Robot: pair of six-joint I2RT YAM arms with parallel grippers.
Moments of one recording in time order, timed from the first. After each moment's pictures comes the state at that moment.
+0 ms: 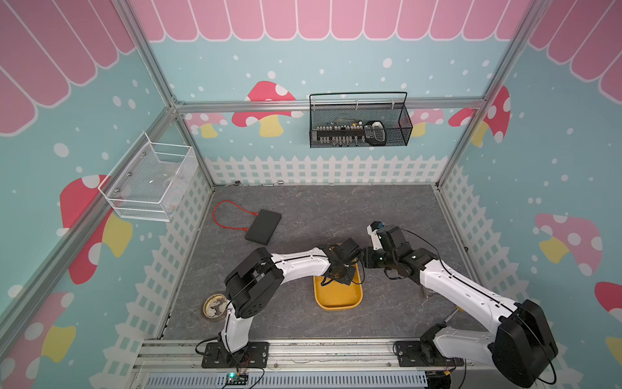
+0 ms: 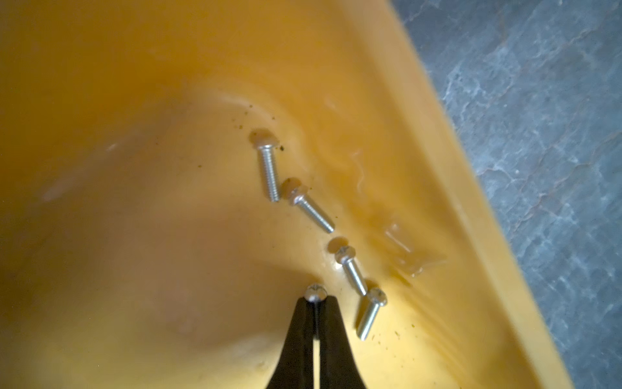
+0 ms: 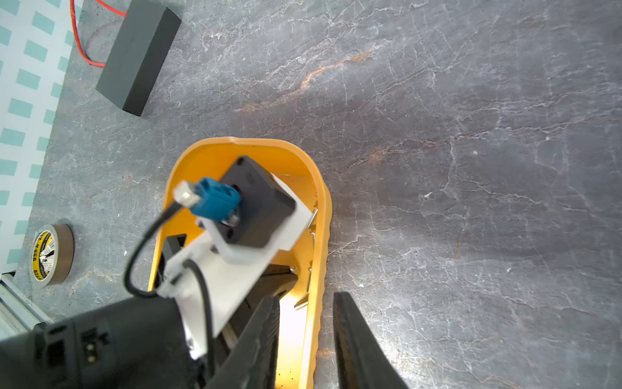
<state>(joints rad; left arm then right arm) -0.91 1.94 1.30 -0.55 0.03 -0.44 0.55 1.23 0.82 -0.44 -0.10 0.48</state>
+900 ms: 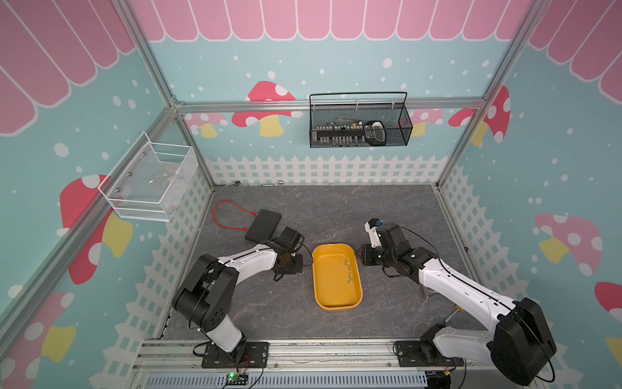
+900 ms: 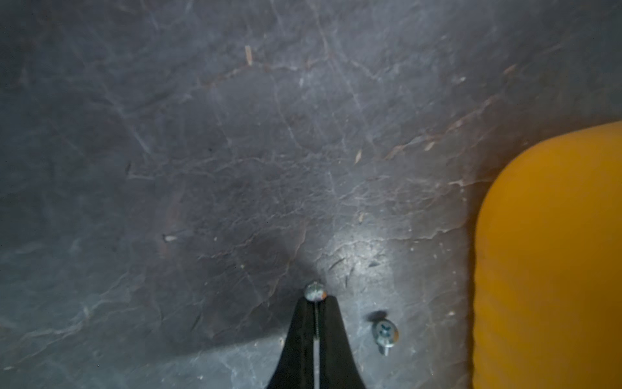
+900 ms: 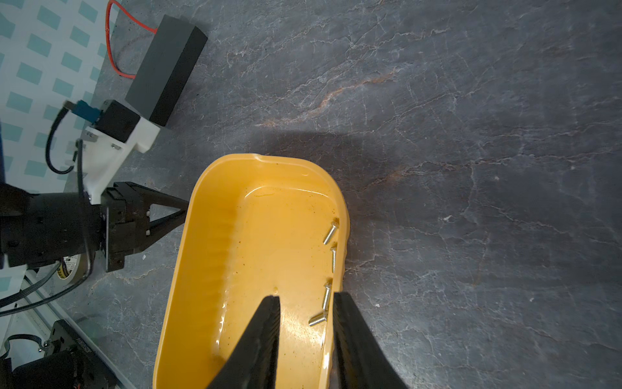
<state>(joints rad) -0.49 1.64 0.88 -0.48 0.07 -0.43 0.55 1.25 0.83 -0.39 -0.13 0.46</state>
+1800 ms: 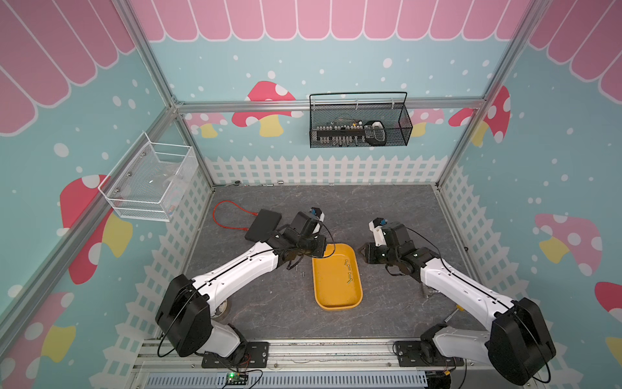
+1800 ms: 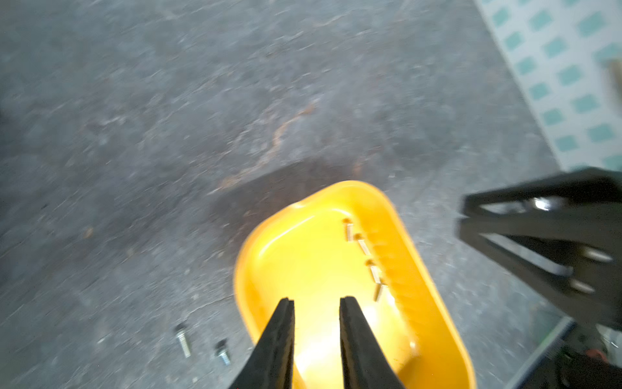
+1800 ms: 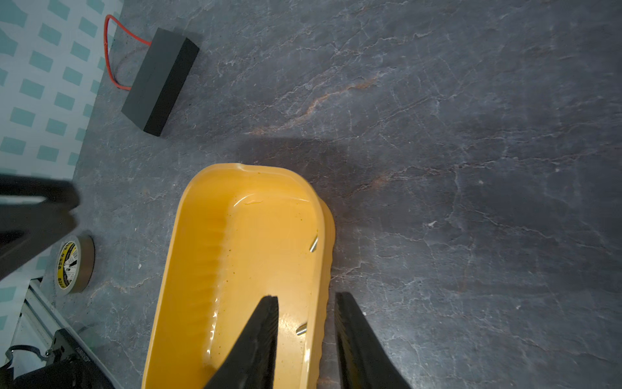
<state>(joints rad) -0.73 1.47 1.16 -0.46 0.07 -0.34 0.47 1.25 0.78 -0.34 -0.20 0.45</state>
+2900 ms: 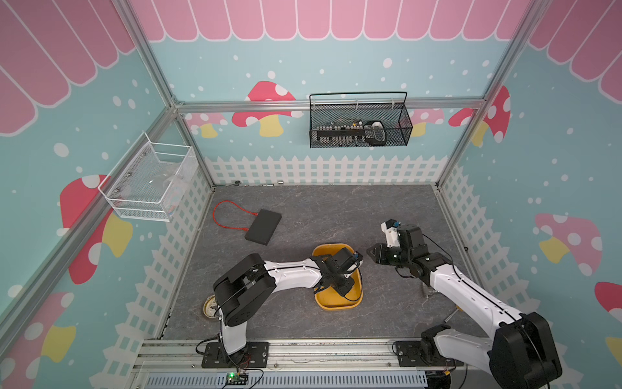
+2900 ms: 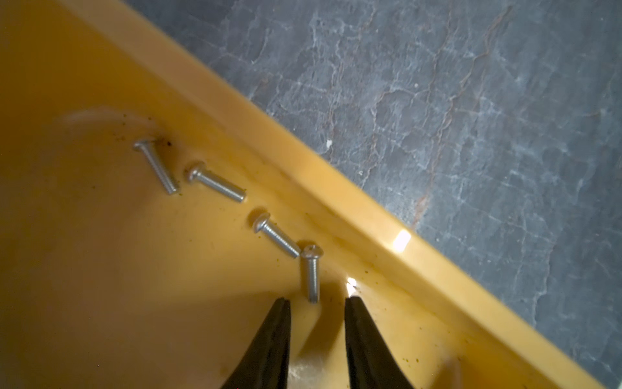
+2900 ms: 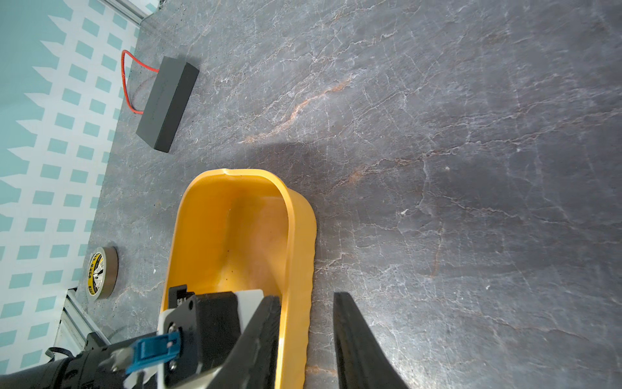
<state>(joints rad) -0.97 1.86 1.10 -0.31 0.09 -0.15 0.34 1.17 0.71 -0.31 -0.31 0.45</state>
